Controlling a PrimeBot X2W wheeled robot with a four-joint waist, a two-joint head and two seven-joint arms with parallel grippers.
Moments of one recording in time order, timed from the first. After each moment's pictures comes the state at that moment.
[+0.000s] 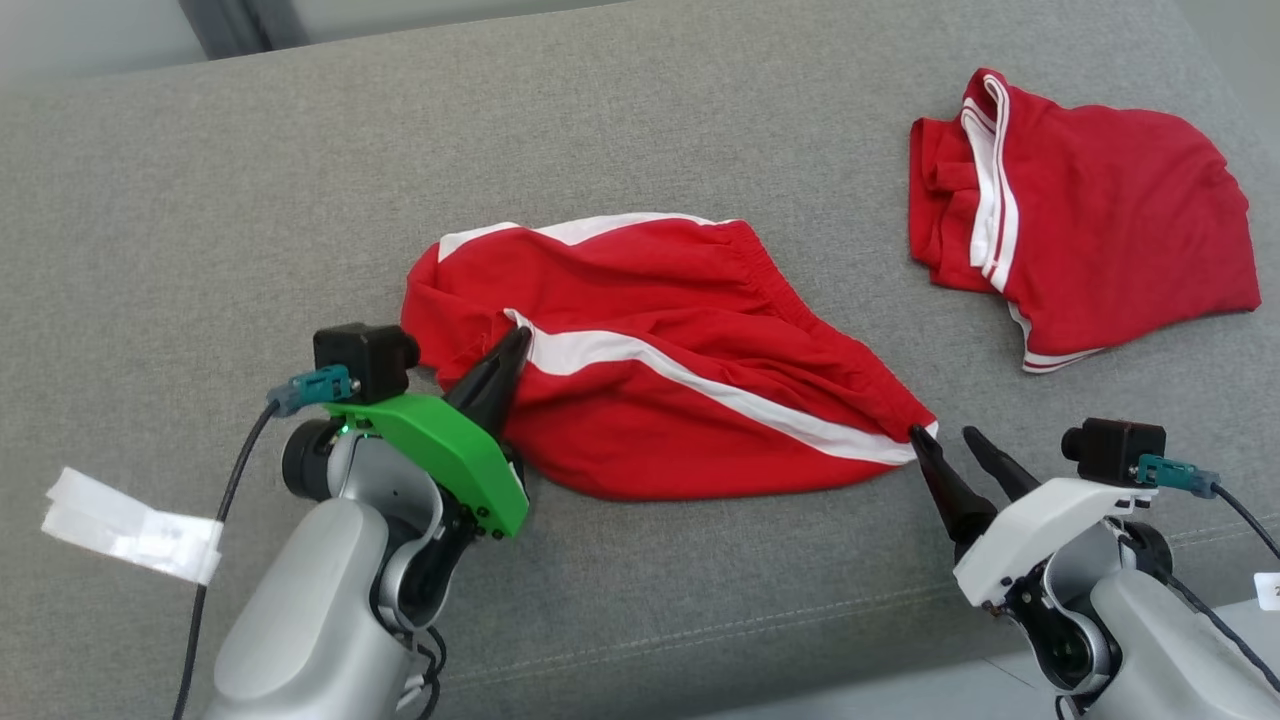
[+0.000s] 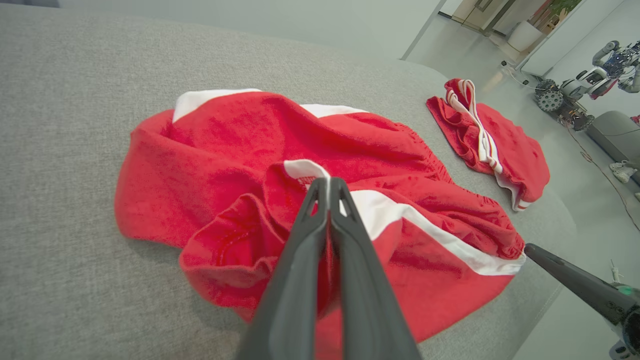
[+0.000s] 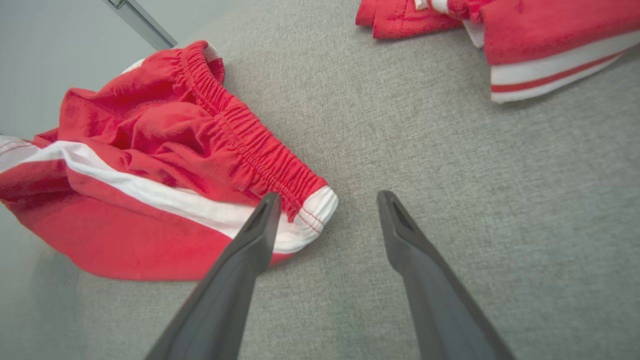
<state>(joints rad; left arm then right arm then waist) -0.44 0.07 -0.45 0.35 -0.69 -0.11 0.08 -0.17 -0.22 0.40 0.40 0.79 0.03 -0.05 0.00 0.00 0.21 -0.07</state>
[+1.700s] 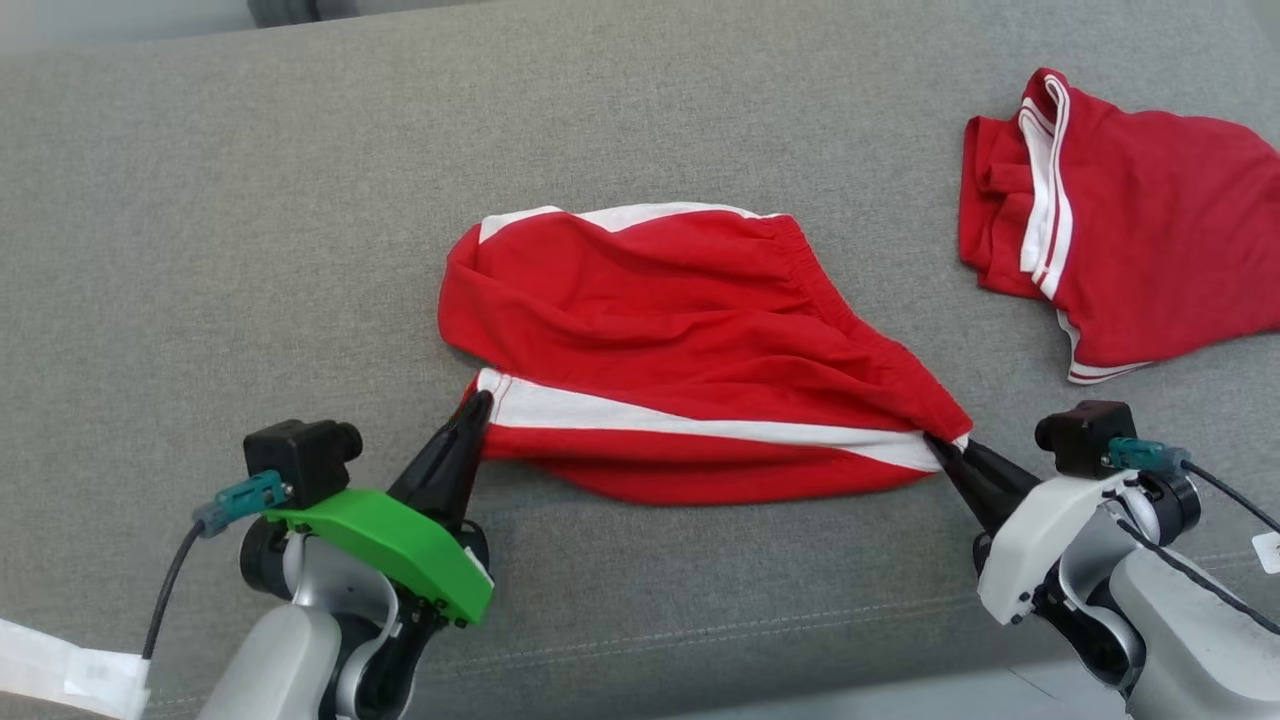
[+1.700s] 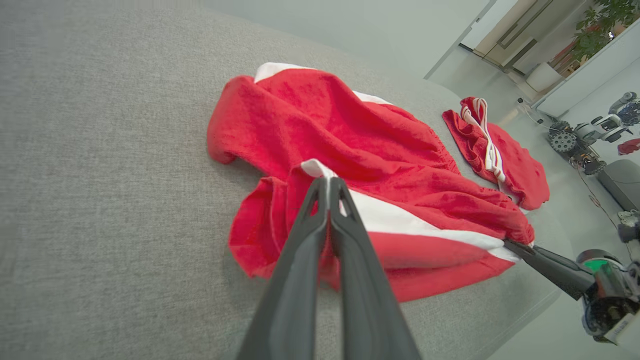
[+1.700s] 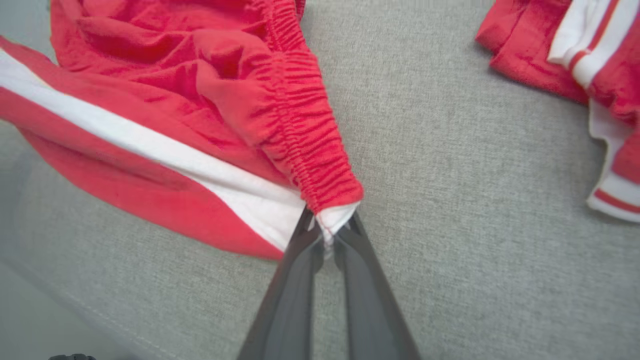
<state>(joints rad) -0.17 0.14 -0.40 0.03 -0.74 -0.03 0.06 -0.23 -0.40 0.58 0.37 0.55 0.11 -0.06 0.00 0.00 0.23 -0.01</state>
